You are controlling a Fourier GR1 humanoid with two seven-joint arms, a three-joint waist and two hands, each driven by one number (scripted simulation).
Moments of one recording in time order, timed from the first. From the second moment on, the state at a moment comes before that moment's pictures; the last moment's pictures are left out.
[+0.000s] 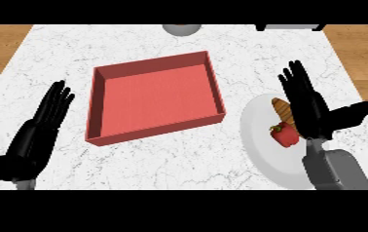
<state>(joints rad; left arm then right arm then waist) 0.04 0.54 -0.21 -1.66 0.42 0.20 -0.16 -0.21 -0.27 0.08 -1.36 -0.48 -0.11 -0.08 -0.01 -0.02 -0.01</state>
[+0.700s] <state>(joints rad) 0.04 0.68 -0.16 -1.48 0.25 0.33 -0.05 -0.30 -0.55 0.22 -1.45 -0.34 0.59 -0.49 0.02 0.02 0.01</state>
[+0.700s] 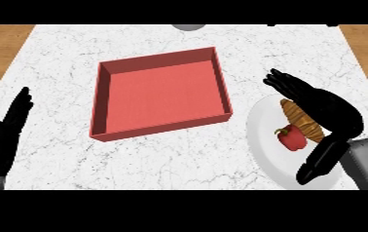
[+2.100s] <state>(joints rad) -0.14 0.63 -0.22 -1.33 0.13 0.37 0.05 -0.49 -0.87 0.57 -1.18 0.48 0.21 -1.05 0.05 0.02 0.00</state>
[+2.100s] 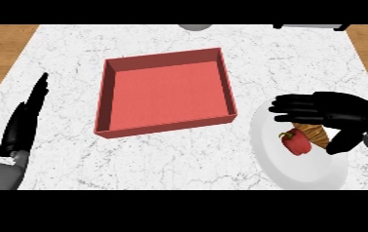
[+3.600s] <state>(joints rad) -0.13 0.60 -0.14 -1.28 0.08 0.34 0.04 -0.57 -0.79 0.75 -0.95 0.58 0.03 -1.17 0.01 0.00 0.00</state>
